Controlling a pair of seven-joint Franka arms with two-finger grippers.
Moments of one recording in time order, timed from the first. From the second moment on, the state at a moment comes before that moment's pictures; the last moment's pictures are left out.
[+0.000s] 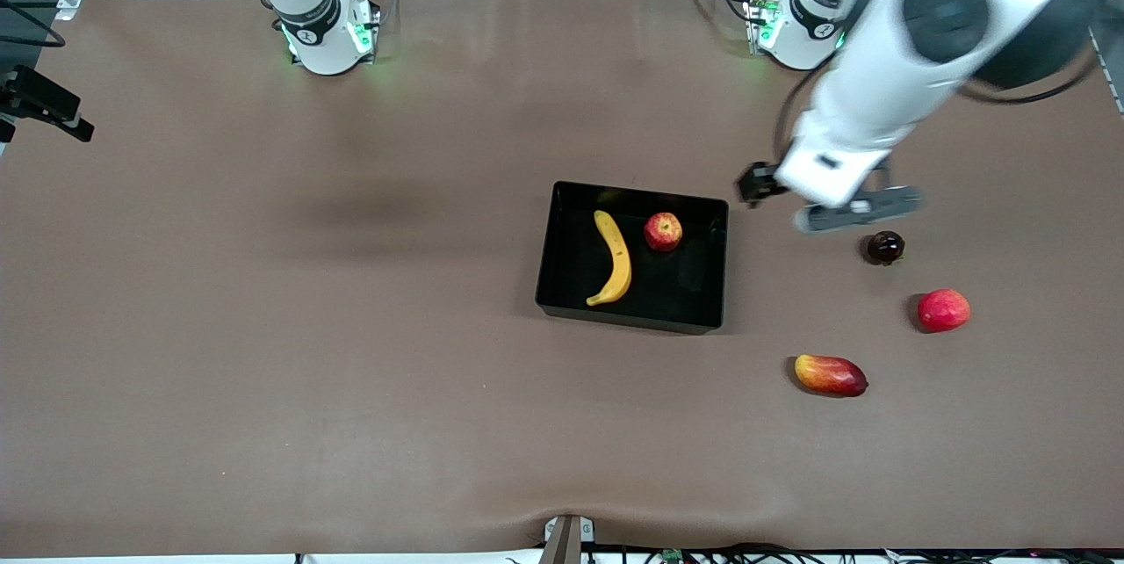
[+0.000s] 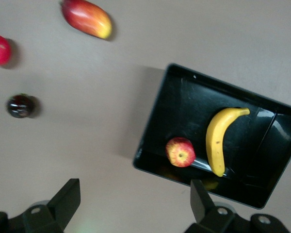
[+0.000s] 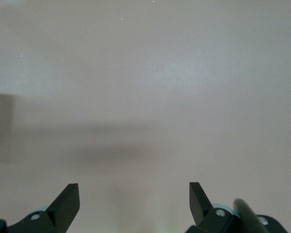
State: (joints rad) left arm -0.15 0.17 -0.34 -1.67 0.04 1.76 -0.68; right arm -0.05 -0.08 -0.06 -1.57 0.03 1.50 -0.08
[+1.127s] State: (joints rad) left arm -0.24 0.44 -0.42 -1.79 0.12 2.02 -0.58; right arm -0.05 -0.08 -0.06 -1.57 0.04 1.50 -0.08
